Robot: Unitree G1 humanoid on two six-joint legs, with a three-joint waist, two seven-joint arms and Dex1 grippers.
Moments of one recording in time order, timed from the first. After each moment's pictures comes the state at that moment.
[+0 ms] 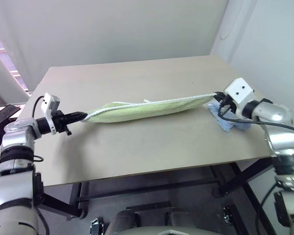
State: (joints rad) left arm -0.58 0.78 0.20 0.81 -0.27 0.19 -1.37; right arm -0.42 -0.83 -0.10 -0.03 0.13 0.36 0.80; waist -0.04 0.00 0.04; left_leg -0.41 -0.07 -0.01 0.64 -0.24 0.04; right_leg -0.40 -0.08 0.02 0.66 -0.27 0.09
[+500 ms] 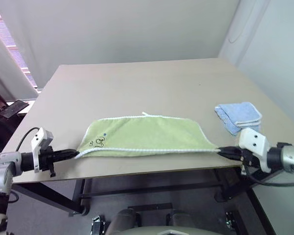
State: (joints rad) left arm -0.07 0.87 0.25 0.33 -0.39 0.35 -1.39; right arm 0.21 -1.02 -0.33 -0.49 0.34 0.50 1.11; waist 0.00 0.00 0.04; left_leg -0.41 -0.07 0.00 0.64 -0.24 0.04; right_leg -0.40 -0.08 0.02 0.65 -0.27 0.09
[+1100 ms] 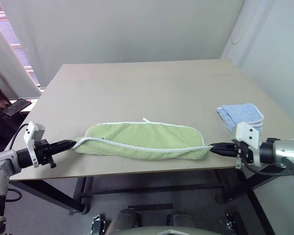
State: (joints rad) left arm -0.11 0.82 0.34 0.28 -0.51 0.51 -1.20; right arm -0.08 -0.90 -0.13 -0.25 0.37 0.49 1.09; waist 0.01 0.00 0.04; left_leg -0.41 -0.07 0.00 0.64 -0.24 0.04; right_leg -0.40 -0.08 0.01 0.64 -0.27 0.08
